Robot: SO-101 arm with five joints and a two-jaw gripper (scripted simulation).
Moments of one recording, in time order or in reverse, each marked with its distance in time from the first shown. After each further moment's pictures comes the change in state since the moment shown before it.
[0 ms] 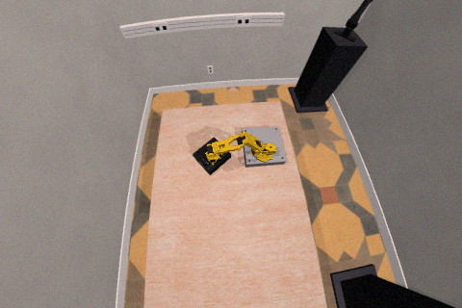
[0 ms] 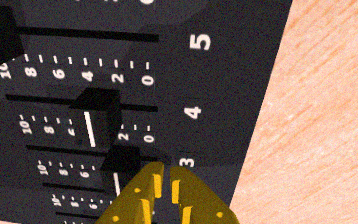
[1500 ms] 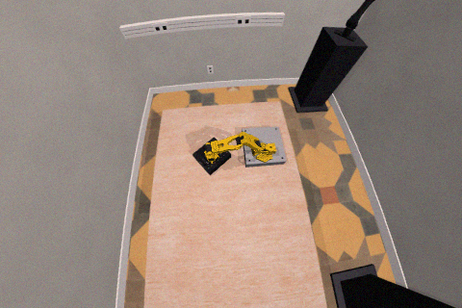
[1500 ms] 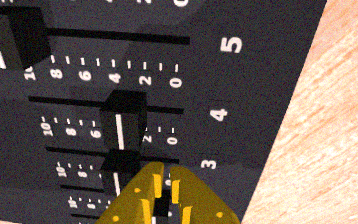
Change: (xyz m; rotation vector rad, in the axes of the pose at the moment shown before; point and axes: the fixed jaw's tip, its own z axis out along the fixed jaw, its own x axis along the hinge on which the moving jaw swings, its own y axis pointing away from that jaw) arm 0.000 0.008 0.000 0.001 0.000 -0.003
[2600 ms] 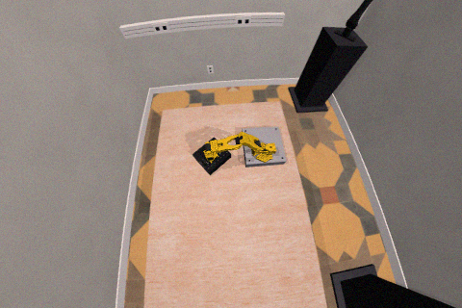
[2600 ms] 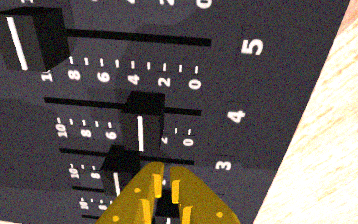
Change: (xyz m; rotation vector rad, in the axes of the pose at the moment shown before) arm 0.000 0.006 0.000 0.001 0.000 -0.001
